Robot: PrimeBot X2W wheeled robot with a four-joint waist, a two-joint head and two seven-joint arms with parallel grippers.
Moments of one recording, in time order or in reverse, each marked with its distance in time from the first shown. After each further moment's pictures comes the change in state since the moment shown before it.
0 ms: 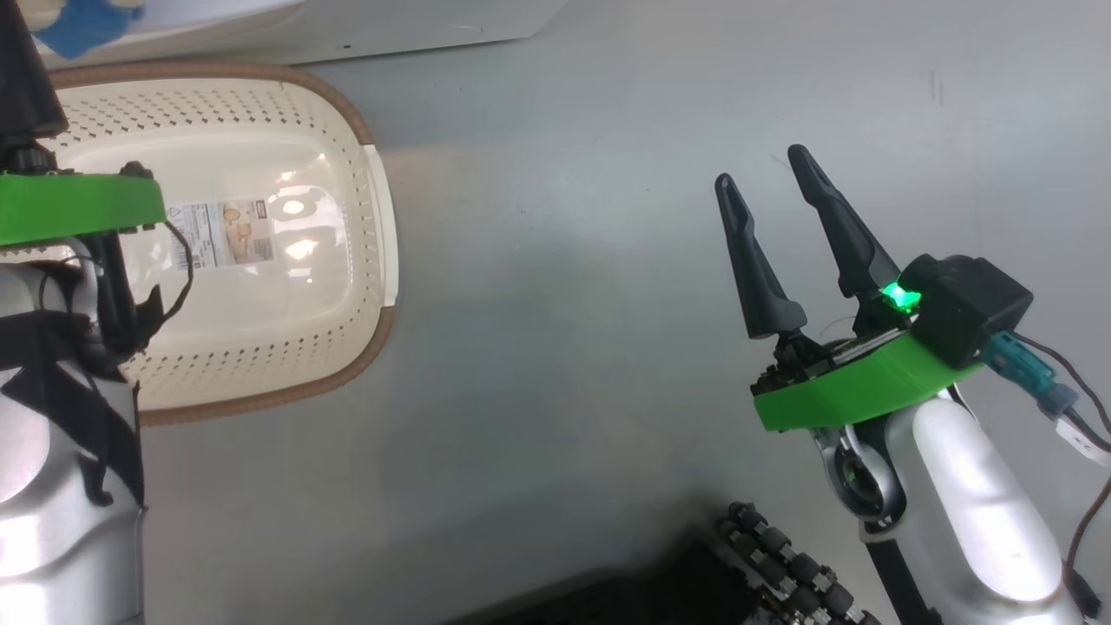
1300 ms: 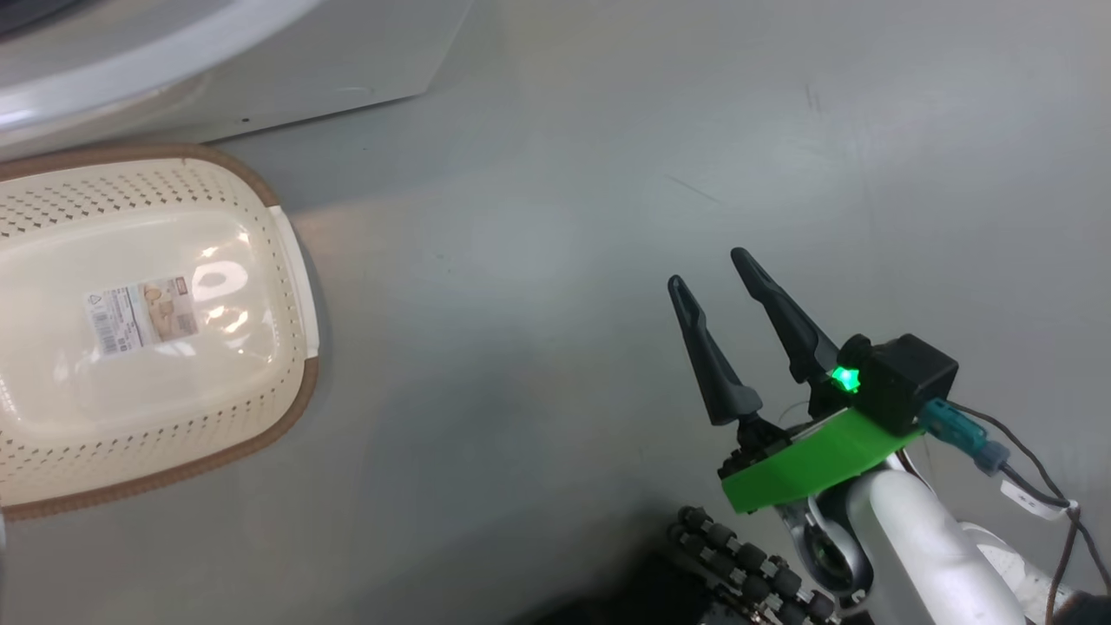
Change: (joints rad) left arm -0.575 0.166 -0.092 0.535 0.070 0.004 0.079; right arm 0.112 0.001 0.084 0.031 0.032 0.000 0.000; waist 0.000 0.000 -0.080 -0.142
